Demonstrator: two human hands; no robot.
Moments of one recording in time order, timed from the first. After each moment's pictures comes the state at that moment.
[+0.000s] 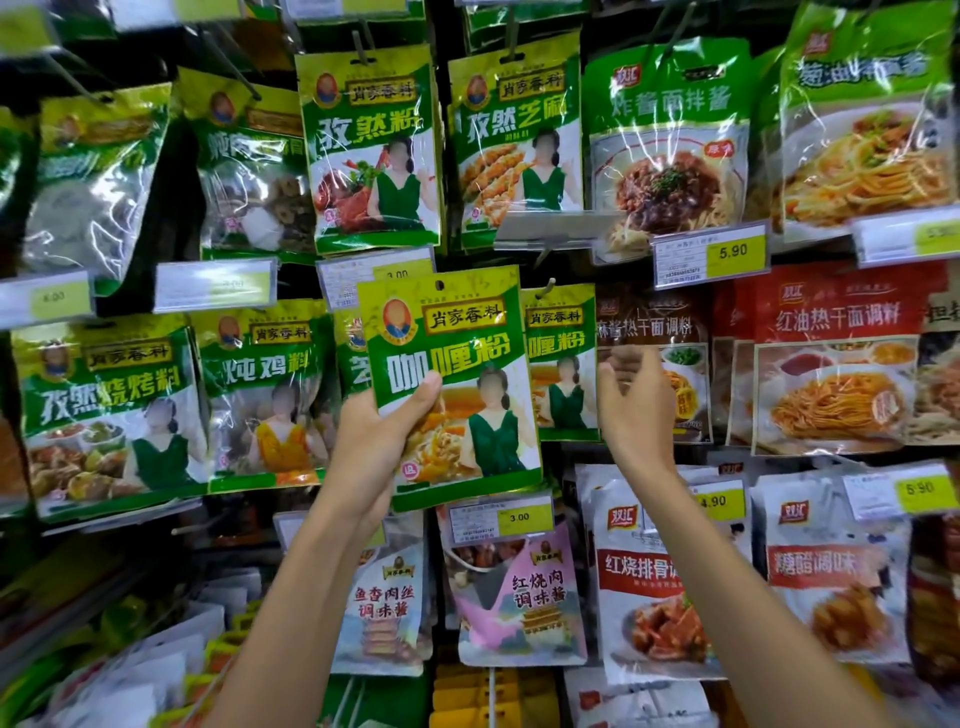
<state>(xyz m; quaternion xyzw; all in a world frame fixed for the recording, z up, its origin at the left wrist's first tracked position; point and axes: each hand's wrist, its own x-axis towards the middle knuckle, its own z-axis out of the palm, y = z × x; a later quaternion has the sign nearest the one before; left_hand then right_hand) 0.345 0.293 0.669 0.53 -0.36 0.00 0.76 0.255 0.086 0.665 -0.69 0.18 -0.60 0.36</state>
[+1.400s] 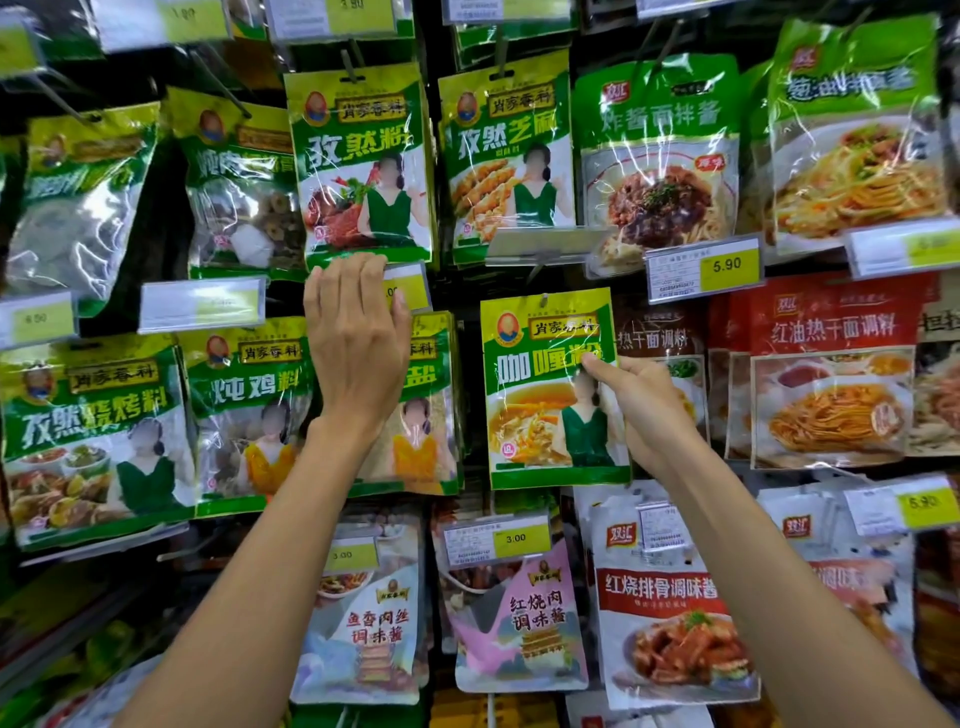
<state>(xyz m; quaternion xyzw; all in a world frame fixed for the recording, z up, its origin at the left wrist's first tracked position) 0.397 0.261 0.740 0.60 -0.29 0.69 0.27 0.237 0.082 0.693 -0.67 0.08 -0.43 0.60</state>
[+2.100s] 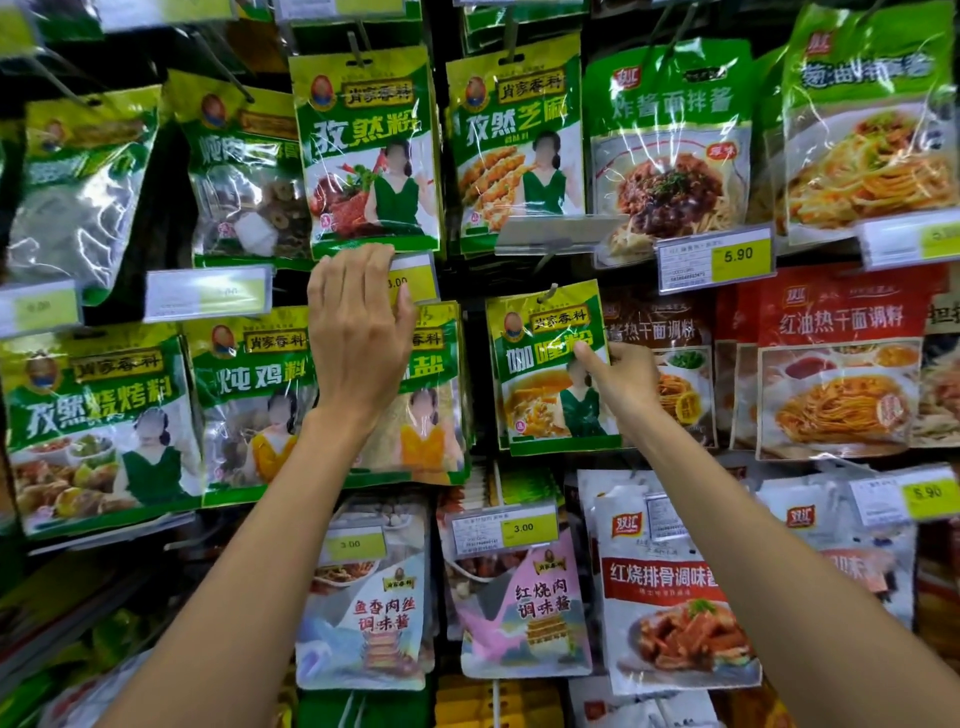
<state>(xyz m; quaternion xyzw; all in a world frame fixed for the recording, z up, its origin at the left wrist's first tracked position) 0.406 0.268 0.739 0.57 -0.33 0.70 0.26 0.281 0.059 0.694 -0.70 0.19 -0.51 0.45</state>
